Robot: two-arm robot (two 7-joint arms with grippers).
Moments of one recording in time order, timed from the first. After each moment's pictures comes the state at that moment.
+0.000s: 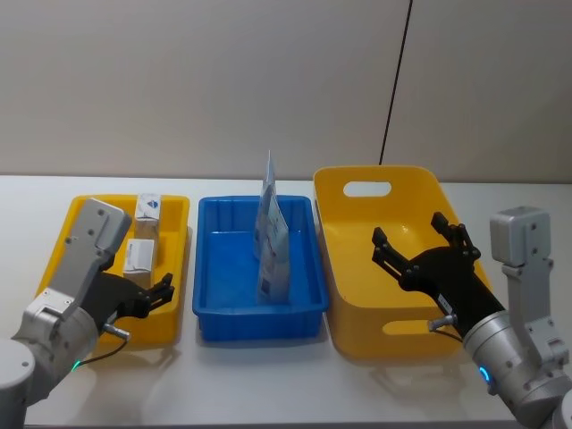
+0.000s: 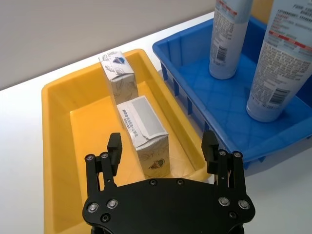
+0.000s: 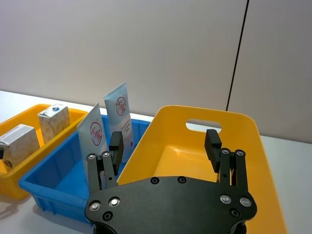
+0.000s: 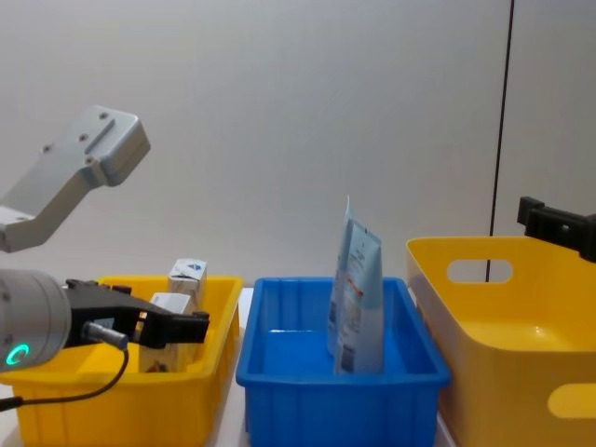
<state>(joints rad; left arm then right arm) -0.24 0.38 0.41 -1.64 -0.25 0.44 -0.02 -0.01 0.34 -0.23 -1.77 0.29 0.03 0.07</state>
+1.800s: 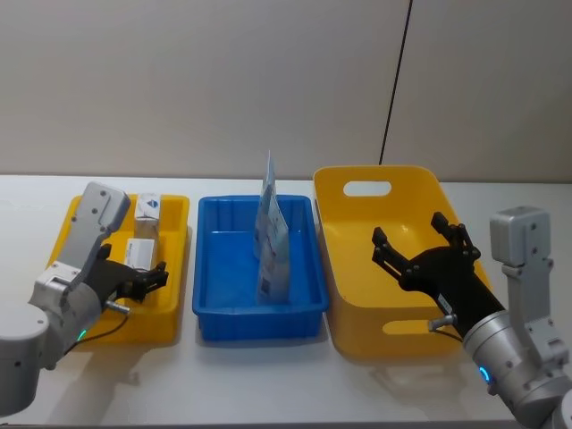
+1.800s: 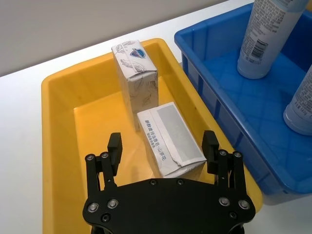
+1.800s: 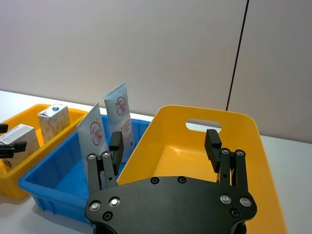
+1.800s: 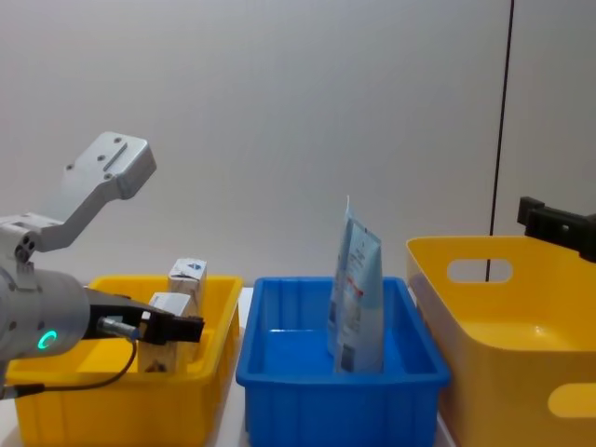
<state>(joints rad) -0.38 0.29 0.40 -1.41 -0.21 0.45 -0.07 -0.01 0.34 -0.23 -1.77 0.29 0.03 0.07</state>
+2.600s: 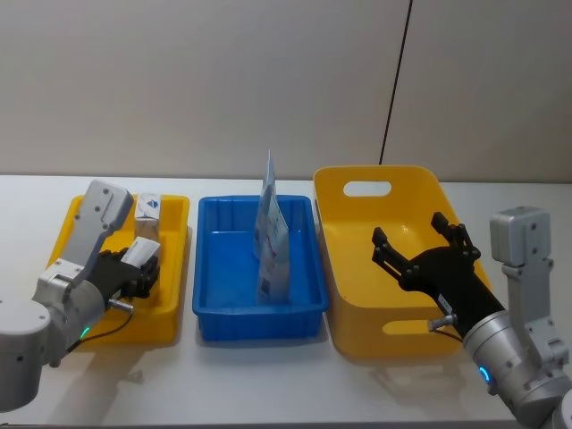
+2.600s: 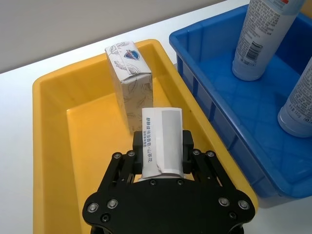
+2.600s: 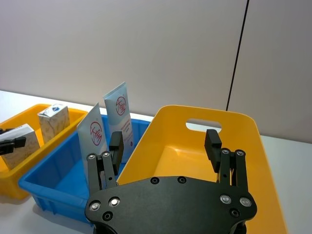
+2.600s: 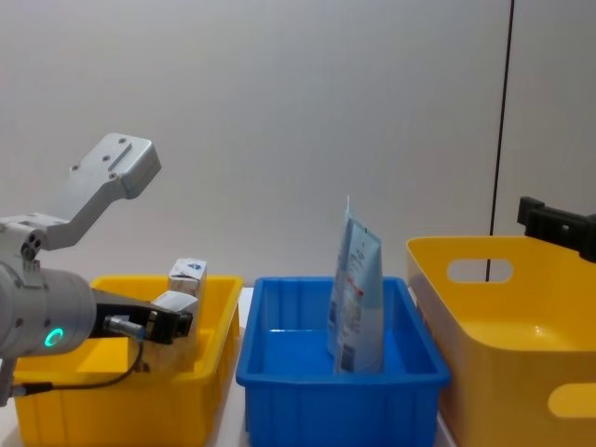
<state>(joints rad) -0.40 0.28 0.39 -1.39 -0.22 0.45 -0.09 -0.01 0.34 -0.23 -1.77 0.29 0.03 0.07</state>
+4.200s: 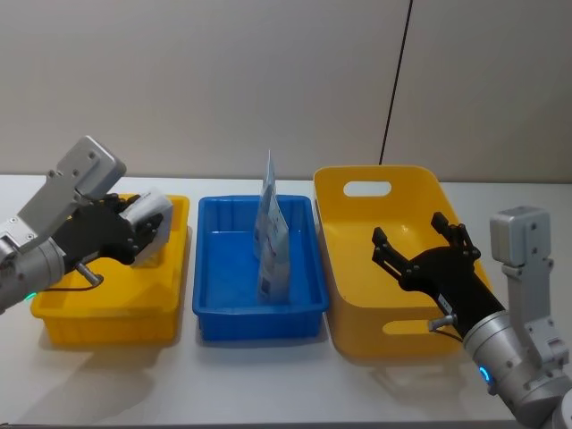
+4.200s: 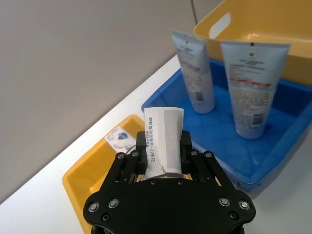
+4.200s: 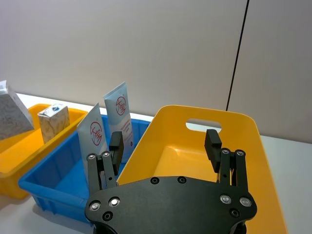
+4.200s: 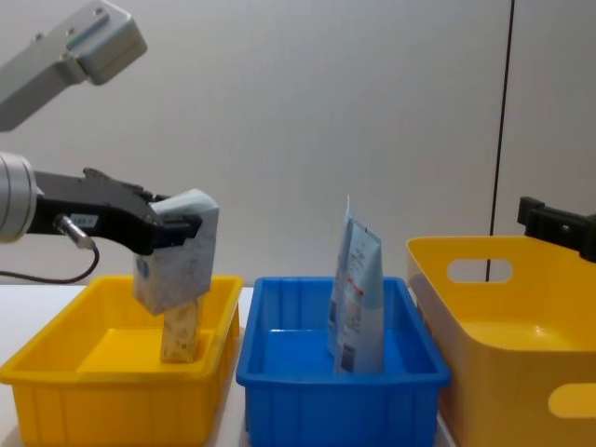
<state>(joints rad) -0.44 0.52 0.43 -1.56 -0.16 0.29 -0.41 -0.01 0.34 -0.23 -1.77 0.29 0.03 0.07</state>
